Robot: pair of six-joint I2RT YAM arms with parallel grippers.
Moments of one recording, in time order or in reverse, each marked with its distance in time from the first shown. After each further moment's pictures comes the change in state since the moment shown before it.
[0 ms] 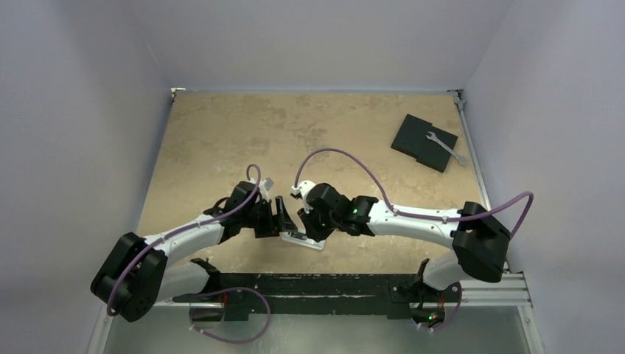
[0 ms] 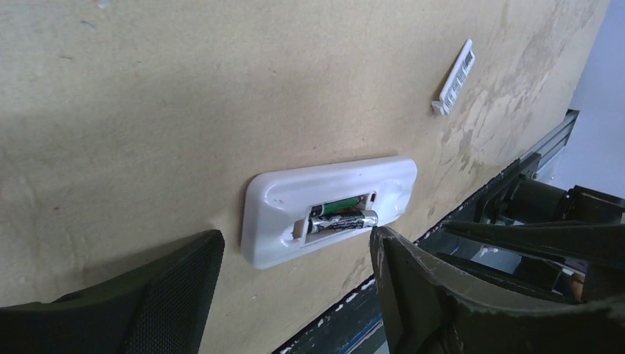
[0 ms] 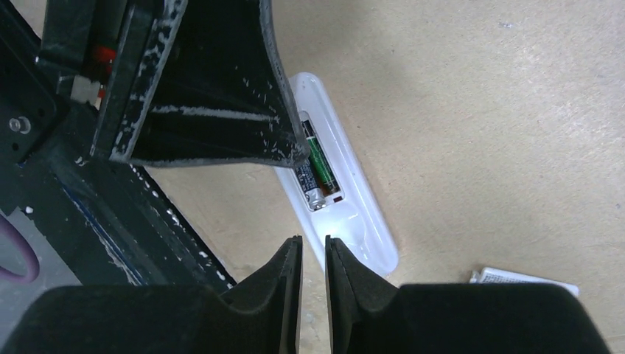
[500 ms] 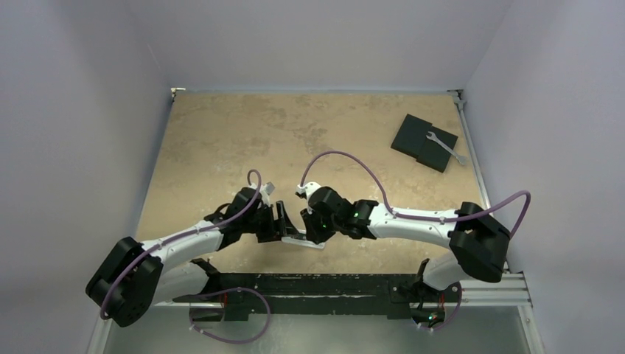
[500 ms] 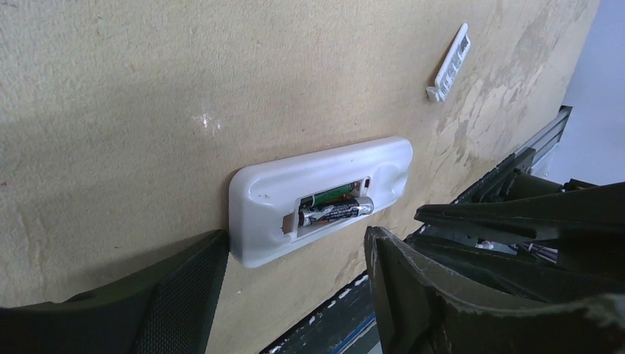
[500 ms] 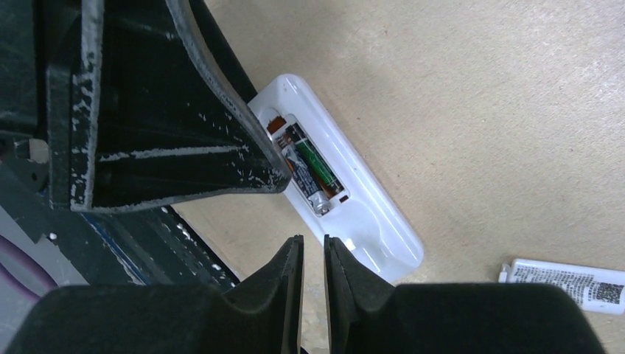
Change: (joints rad) left arm -0.076 -0.035 -0.042 0.042 -0.037 -0.071; right arm 0.000 0.000 -0.068 0.074 0.008 0.144
